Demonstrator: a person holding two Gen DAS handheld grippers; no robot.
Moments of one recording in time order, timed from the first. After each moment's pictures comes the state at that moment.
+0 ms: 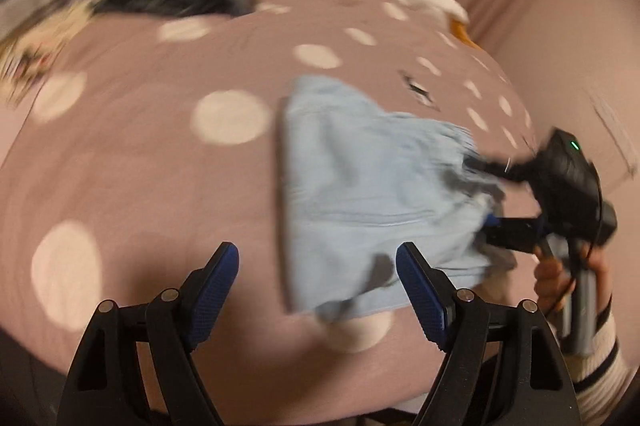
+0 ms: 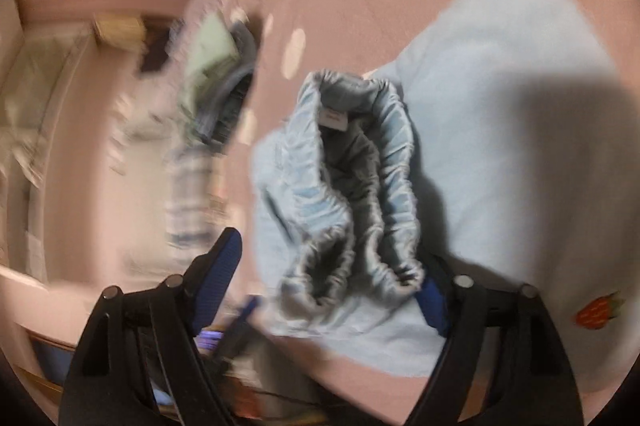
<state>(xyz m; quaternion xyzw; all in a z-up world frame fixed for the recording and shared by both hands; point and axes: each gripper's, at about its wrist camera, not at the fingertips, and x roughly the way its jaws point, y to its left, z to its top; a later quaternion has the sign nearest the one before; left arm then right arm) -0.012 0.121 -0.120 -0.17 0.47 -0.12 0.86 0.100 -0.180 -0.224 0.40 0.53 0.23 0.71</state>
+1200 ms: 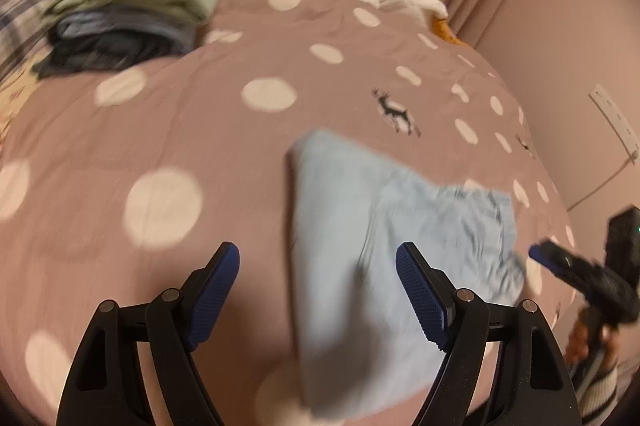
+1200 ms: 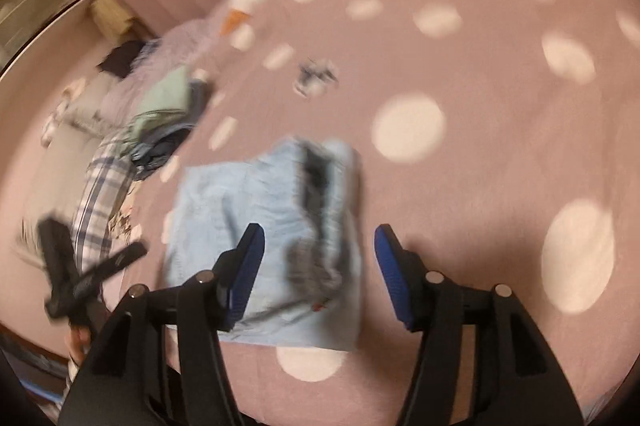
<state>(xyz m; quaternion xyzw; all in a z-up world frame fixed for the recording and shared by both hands) 0.065 0.059 -0.097 -0.11 0.45 -0.16 0.87 0.040 -0.290 -0.167 0.24 0.42 0.14 0.86</state>
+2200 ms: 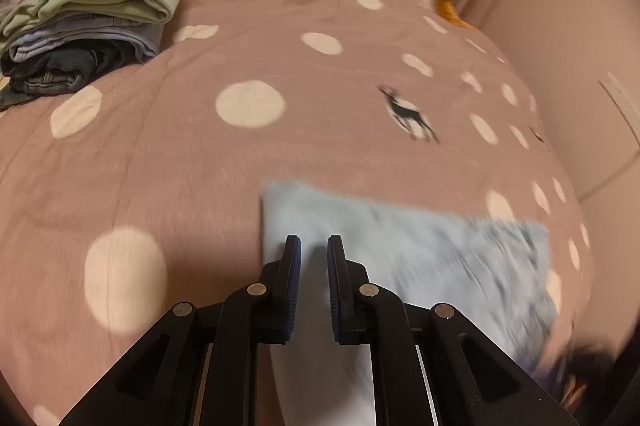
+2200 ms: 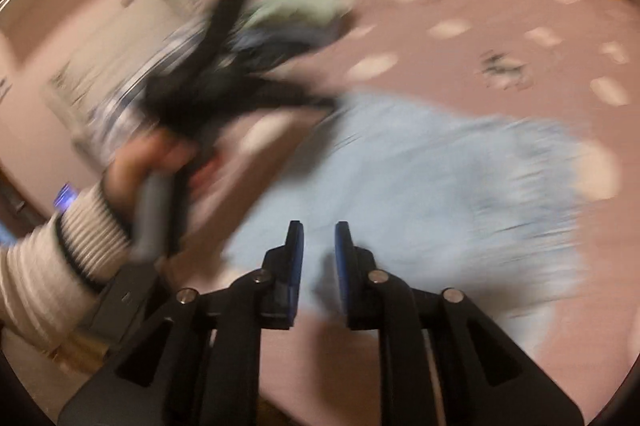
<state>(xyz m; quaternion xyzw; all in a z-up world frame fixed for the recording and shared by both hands) 0.107 0.042 -0.113 -0.09 0.48 -0.16 0.86 0.047 -0.174 -0.163 0.07 0.41 0.28 0.86</state>
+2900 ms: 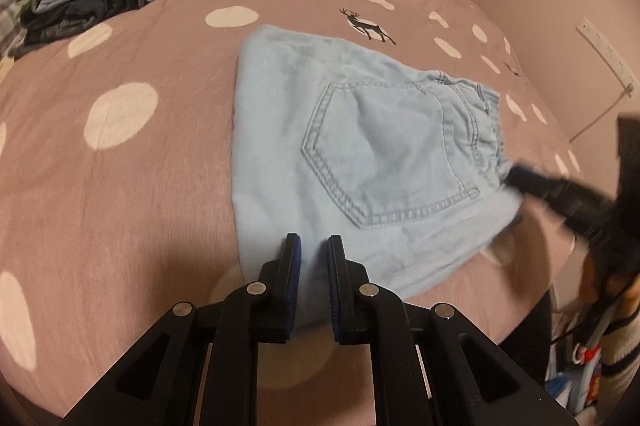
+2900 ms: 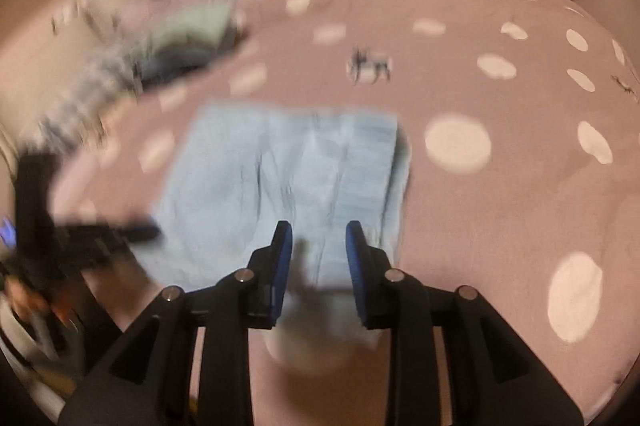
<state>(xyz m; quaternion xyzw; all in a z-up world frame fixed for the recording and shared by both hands) -0.003 0.031 -0.141 -0.06 0.51 -0.18 0.84 0.036 -0.233 -0.194 0.03 0.44 0.15 0.88</state>
